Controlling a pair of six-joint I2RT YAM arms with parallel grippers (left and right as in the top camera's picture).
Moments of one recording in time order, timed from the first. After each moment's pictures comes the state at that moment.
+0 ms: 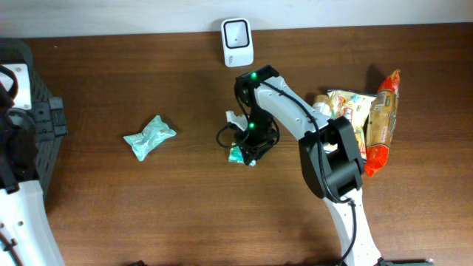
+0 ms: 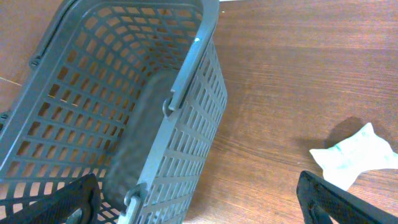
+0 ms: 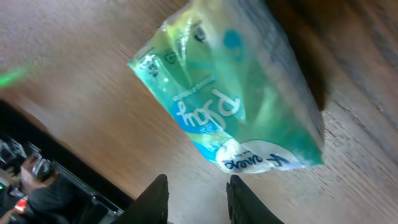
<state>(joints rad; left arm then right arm) 0.37 1.32 1.69 -1.10 -0.21 0.31 0.49 2.38 1.98 -1.52 -0.39 -0.22</state>
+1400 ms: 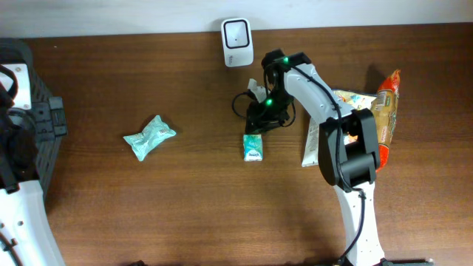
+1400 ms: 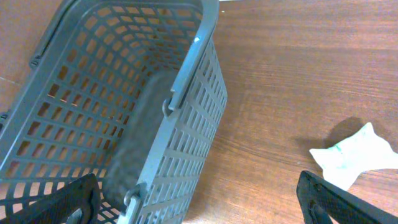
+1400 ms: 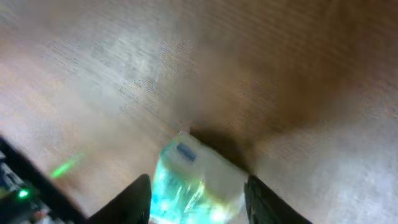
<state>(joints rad) 0.37 1.32 1.69 -1.10 -0.21 0.31 0.31 2.40 2.02 -1.28 -0.53 -0.07</state>
